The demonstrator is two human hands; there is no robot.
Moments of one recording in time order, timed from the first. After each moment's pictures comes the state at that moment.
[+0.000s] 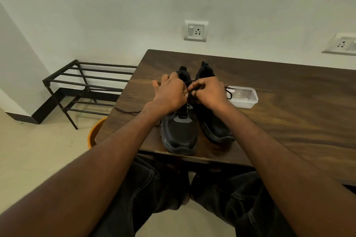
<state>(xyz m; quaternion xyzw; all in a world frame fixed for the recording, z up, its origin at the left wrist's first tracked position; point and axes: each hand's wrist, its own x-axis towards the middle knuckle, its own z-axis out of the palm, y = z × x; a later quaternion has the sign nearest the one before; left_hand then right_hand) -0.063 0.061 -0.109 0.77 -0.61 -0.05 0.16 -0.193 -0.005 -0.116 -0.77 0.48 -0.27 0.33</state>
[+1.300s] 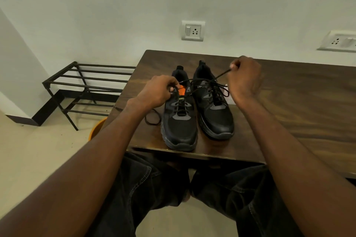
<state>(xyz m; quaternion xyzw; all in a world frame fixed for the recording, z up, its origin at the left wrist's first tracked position) -0.024 0.073 -0.109 0.72 -0.63 -0.12 0.25 -0.249 -0.012 -0.072 -0.68 0.62 -0.38 0.08</state>
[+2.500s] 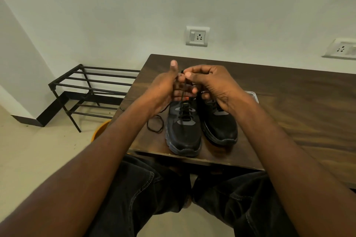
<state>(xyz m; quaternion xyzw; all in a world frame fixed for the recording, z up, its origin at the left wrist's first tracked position) -0.050 0.095 -0.072 0.56 -0.41 -0.48 0.53 -0.210 0.029 -0.048 -0.65 0.36 -0.31 0.59</state>
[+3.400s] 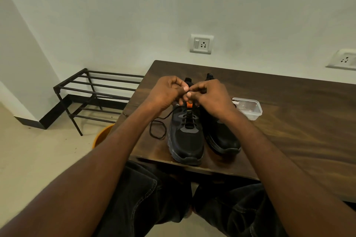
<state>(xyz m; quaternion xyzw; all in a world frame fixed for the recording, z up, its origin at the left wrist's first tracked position) -0.030 0.083 -0.083 0.63 -0.51 -0.31 0.50 -0.192 0.010 -0.082 -0.81 0.39 -0.28 0.35</state>
